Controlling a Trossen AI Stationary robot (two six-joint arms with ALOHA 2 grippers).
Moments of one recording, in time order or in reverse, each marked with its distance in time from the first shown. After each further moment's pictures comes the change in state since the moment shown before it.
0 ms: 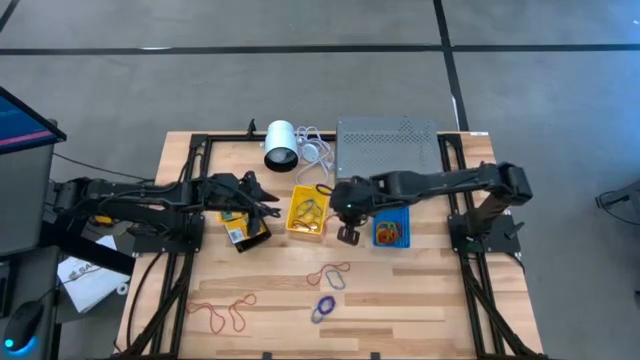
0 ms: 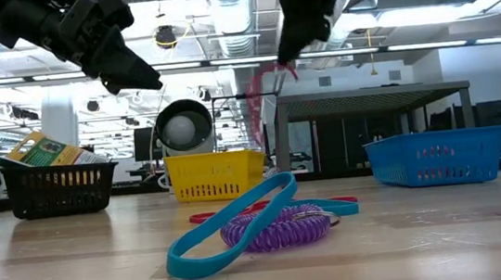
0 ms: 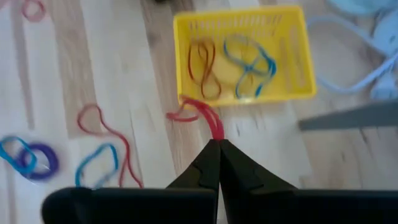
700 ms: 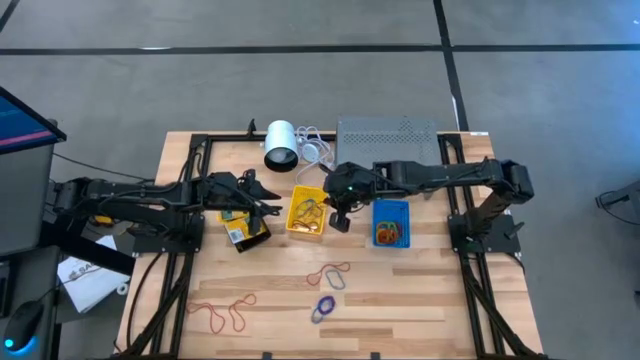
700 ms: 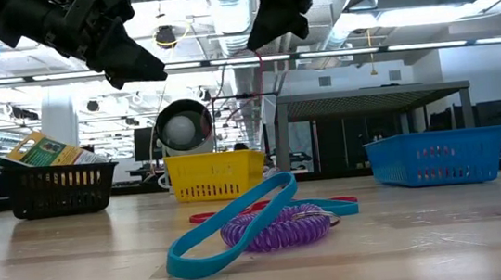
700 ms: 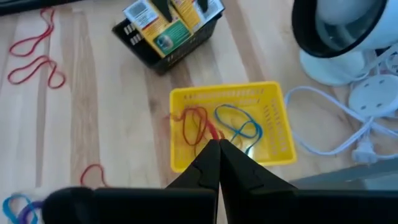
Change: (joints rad) left arm 0.000 0.000 0.000 0.063 0.000 0.003; right arm -0.068 -0.020 0.002 0.195 -0.035 -0.072
